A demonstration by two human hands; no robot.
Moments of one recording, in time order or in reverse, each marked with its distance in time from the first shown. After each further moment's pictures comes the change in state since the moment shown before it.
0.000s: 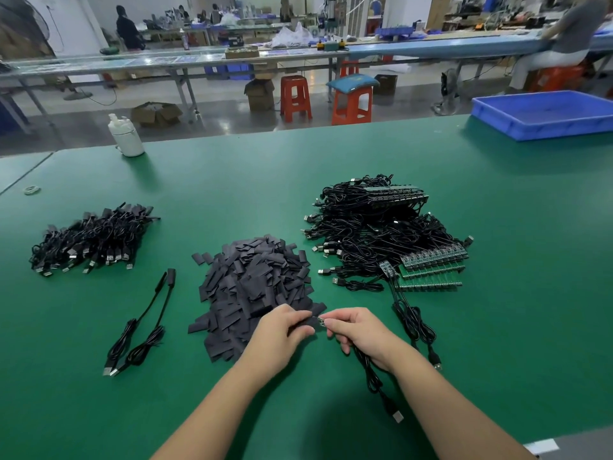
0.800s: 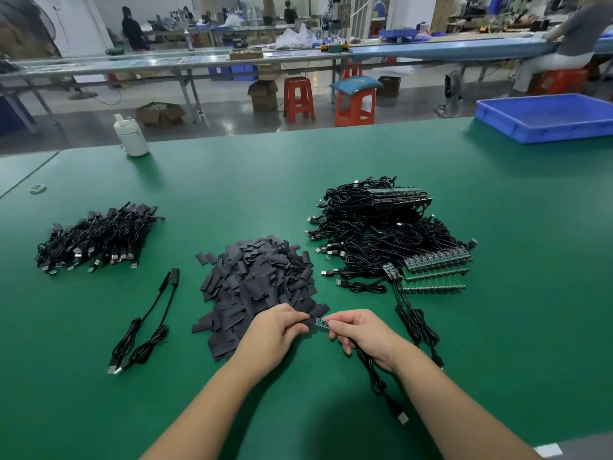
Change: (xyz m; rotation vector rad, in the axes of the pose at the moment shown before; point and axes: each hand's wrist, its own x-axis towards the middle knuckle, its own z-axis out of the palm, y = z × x) left_hand -0.002 -0.003 -0.016 0.064 0.054 0.134; right_hand -0.006 -0.011 0.003 0.052 -0.025 0.043
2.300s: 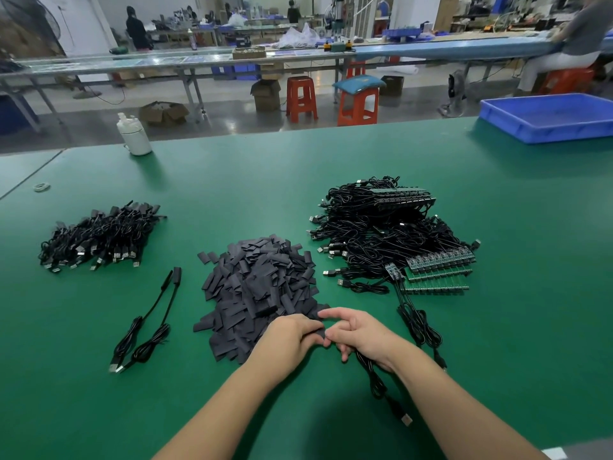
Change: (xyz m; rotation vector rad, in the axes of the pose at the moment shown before) left_hand 0.003 0.000 0.025 0.024 -0.092 0.072; right_hand 0.004 0.001 -0.001 -0.086 -0.127 -0.006
